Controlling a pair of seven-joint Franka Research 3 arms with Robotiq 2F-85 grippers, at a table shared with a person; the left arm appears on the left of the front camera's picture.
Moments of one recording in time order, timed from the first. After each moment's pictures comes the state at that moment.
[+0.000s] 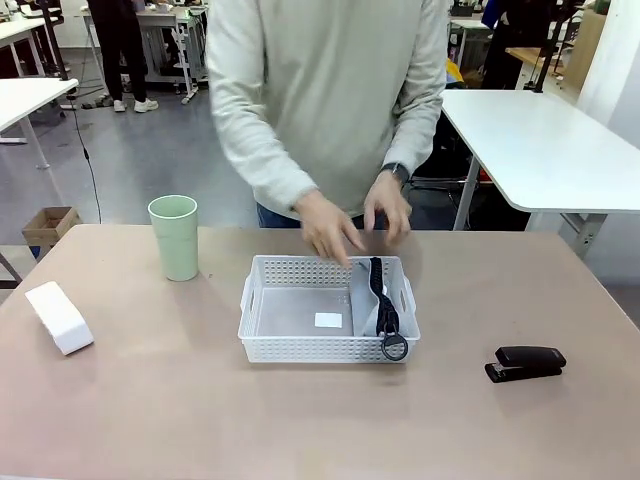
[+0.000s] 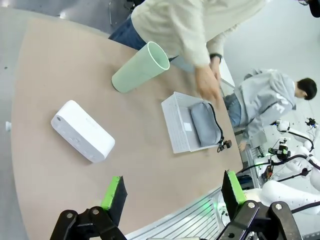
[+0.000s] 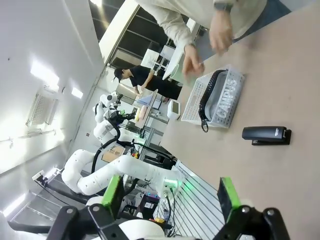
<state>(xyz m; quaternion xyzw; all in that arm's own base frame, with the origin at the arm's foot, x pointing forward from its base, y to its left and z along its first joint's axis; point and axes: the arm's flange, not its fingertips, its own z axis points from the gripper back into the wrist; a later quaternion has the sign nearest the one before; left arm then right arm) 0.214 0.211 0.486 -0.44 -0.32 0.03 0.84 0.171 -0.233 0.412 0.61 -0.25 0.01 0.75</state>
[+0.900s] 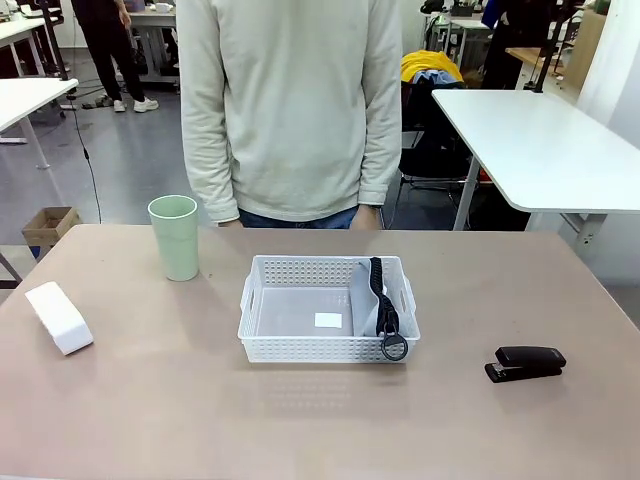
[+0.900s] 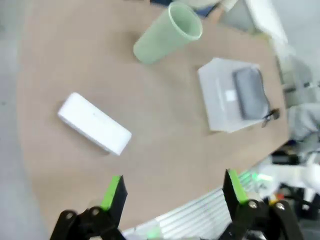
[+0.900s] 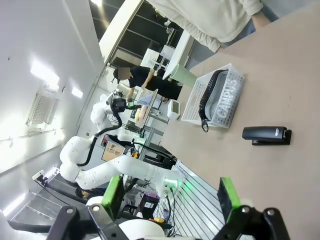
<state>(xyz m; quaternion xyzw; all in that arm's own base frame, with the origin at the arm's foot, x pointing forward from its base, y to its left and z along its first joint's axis) 0.307 0.125 0.516 -0.30 -0.20 -0.03 0.93 0.171 -0.233 0.412 0.61 -0.25 0.01 0.75</state>
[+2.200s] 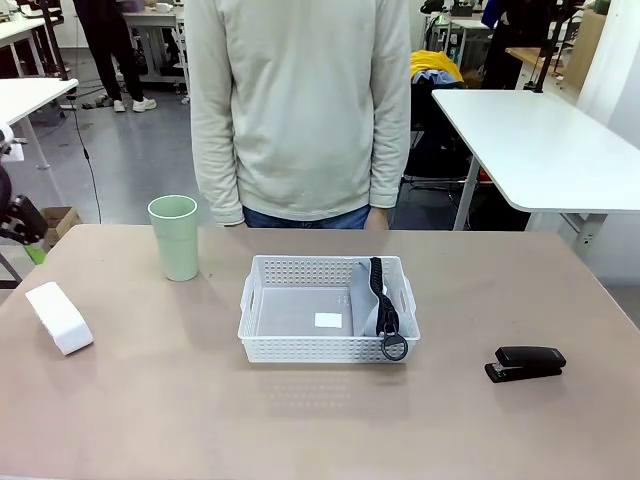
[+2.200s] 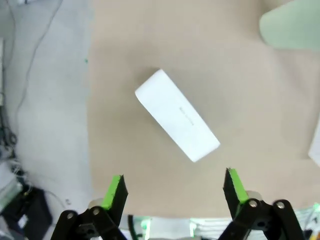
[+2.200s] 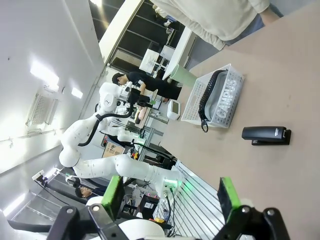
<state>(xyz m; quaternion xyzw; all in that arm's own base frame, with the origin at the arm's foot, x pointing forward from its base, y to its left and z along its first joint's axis) 0.391 0.066 0.459 -0.02 -0.04 0.09 0.99 0.170 -0.233 0.412 0.61 -0.26 0.01 0.75</state>
